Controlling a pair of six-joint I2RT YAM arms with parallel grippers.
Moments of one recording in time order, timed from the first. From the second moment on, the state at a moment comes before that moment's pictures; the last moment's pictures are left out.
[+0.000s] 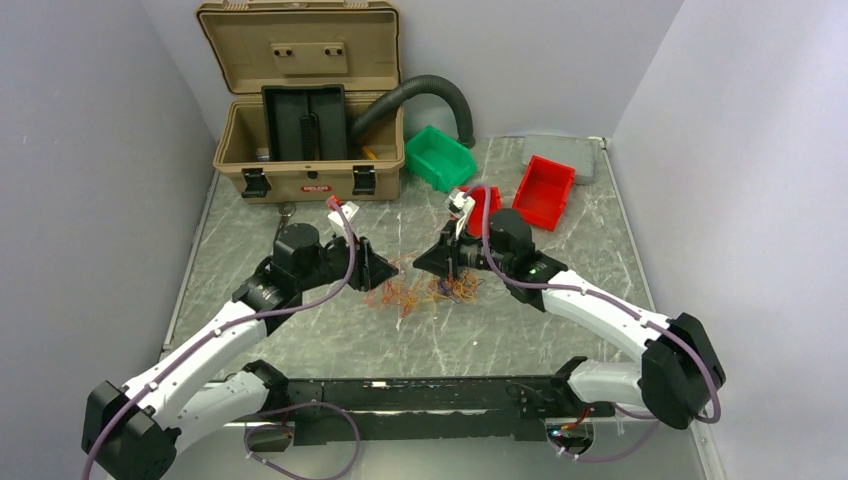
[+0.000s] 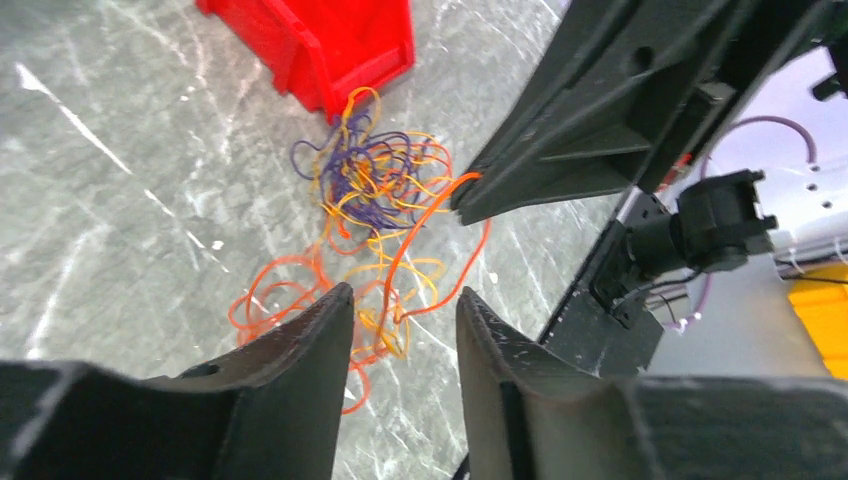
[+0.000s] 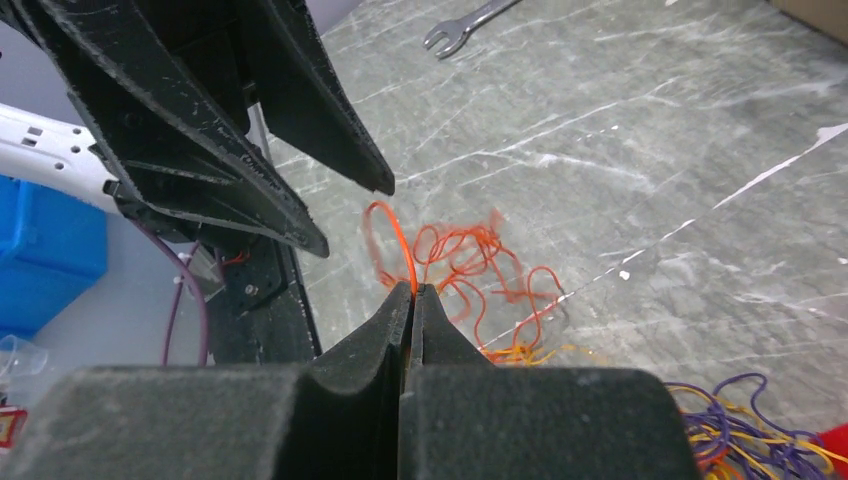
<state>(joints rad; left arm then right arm) -0.58 0.92 0.67 -0.05 0.45 -0.36 0.68 1.23 0.74 0.23 -0.59 0.31</state>
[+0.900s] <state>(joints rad) -0.62 1.15 0.63 0.16 0.41 -0.40 0.68 1.08 1.06 0.04 -0.44 0.34</state>
